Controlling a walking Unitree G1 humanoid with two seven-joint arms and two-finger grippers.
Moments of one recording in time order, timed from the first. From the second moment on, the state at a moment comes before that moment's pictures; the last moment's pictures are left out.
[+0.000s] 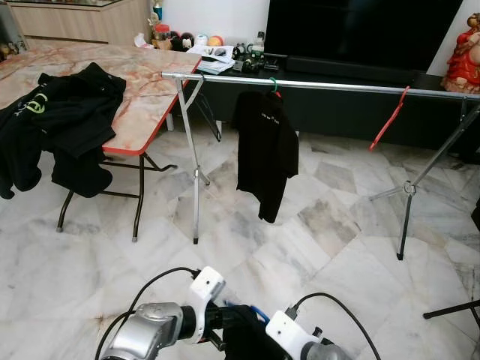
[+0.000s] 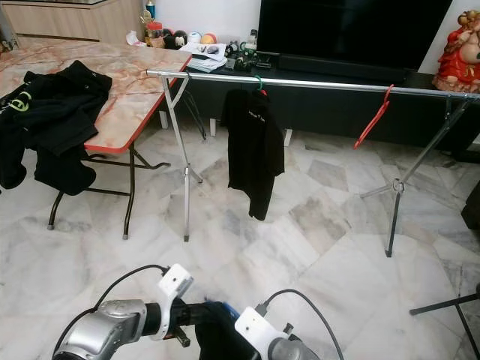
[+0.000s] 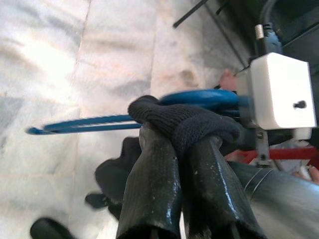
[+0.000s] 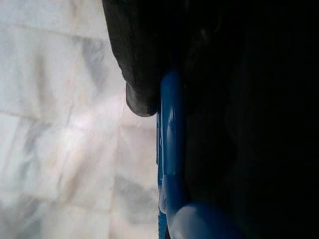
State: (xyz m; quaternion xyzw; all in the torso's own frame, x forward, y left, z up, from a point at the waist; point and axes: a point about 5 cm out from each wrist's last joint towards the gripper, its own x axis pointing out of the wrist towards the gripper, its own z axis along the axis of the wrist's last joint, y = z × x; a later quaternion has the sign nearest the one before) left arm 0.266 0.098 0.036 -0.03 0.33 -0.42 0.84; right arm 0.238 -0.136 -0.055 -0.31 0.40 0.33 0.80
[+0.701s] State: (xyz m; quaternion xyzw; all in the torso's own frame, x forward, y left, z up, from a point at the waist) left arm 0.272 0.133 0.016 -0.02 0.33 -0.33 0.89; right arm 0.258 -0.151 -0.037 -0.05 0.34 0.16 0.93
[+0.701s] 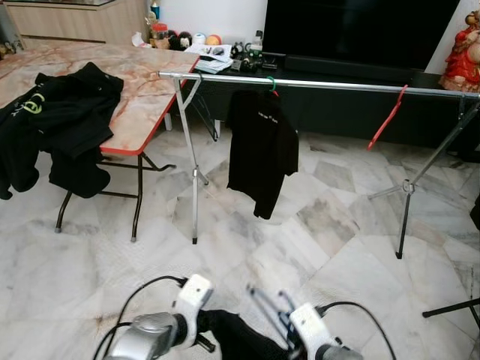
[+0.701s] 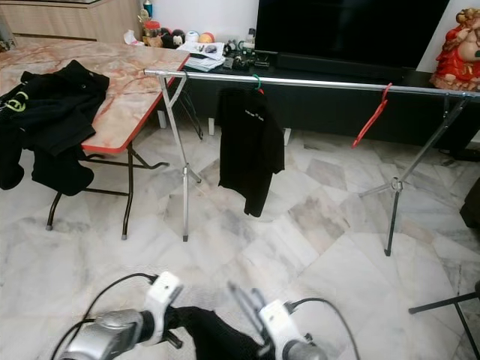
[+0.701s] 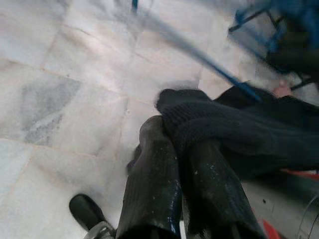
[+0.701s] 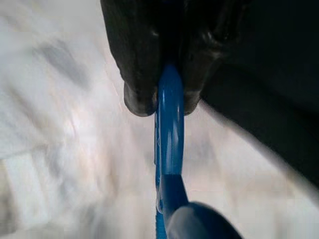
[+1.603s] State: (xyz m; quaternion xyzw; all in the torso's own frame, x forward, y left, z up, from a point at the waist) left arm 0.267 0.127 0.022 -0.06 0.29 -0.39 0.87; right arm 0.314 -0.130 0.062 -0.24 -0.08 0.10 0.96
